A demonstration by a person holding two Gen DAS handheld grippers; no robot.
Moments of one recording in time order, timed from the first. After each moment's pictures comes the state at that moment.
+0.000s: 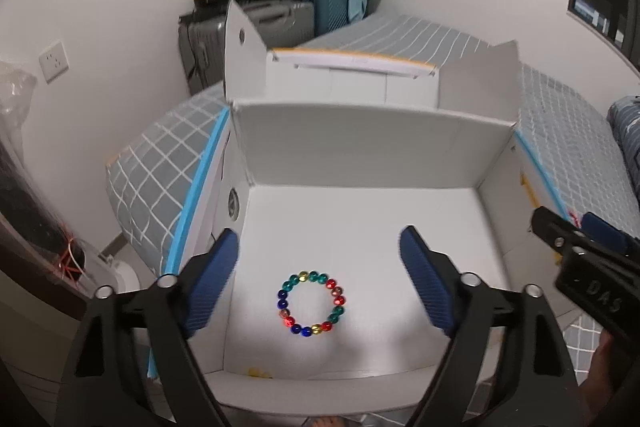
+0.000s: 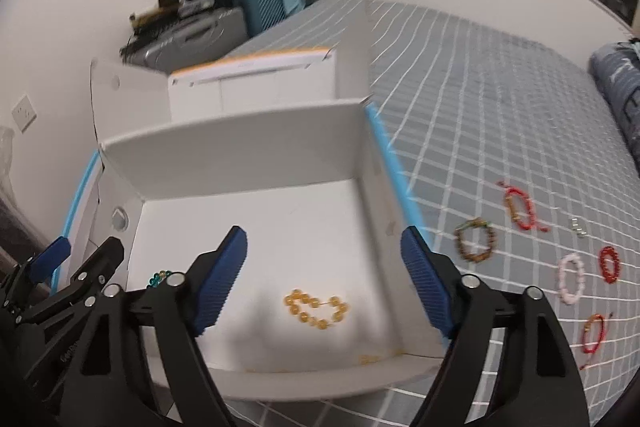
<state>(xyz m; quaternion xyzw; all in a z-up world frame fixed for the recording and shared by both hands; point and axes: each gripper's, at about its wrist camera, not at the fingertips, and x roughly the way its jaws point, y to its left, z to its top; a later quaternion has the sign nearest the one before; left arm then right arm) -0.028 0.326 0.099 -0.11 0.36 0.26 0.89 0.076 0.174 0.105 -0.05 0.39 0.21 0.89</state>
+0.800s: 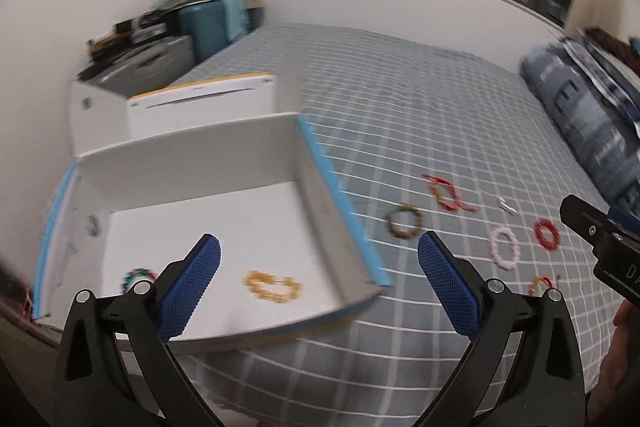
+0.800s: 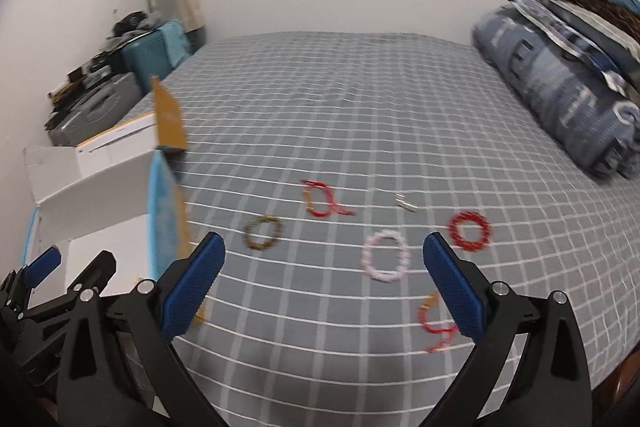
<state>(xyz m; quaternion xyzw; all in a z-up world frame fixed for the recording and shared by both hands) 0.028 0.135 0.116 -0.05 0.36 0.11 0.93 0.070 -0.069 0.138 0.01 0.36 0.06 0.93</state>
